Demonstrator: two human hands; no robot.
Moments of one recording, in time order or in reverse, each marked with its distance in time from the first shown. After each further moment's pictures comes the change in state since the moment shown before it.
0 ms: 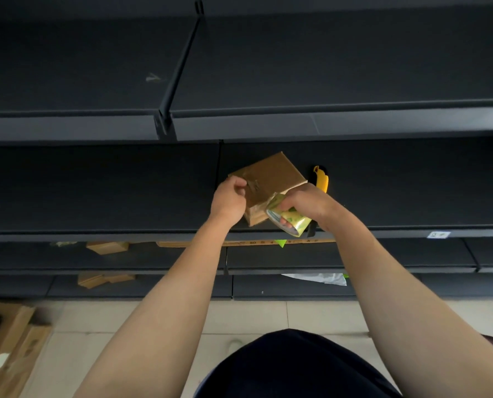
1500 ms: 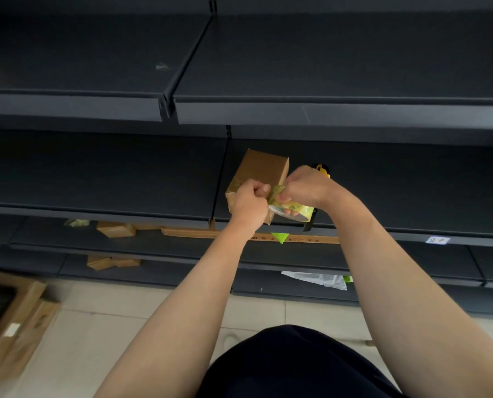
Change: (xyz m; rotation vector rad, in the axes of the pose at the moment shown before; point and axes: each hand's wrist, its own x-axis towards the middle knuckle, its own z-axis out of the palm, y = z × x) left_hand -0.052 0.026 0.037 -0.311 0.067 -0.044; right_hand -0.018 -0.018 -0.014 -0.411 -0.050 -0.144
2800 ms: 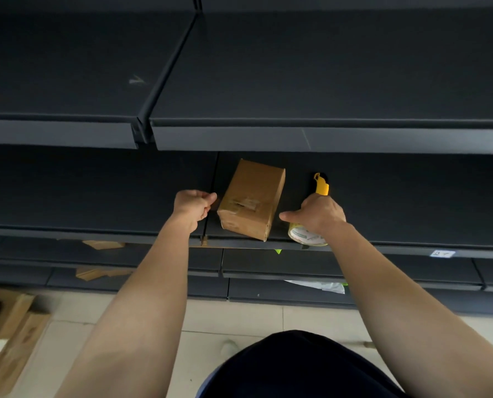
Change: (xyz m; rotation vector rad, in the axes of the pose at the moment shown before) left_hand 0.106 -0.048 -0.076 -0.110 0.109 -0.403; right_hand 0.058 0.066 0.014 -0.260 0.188 0.305
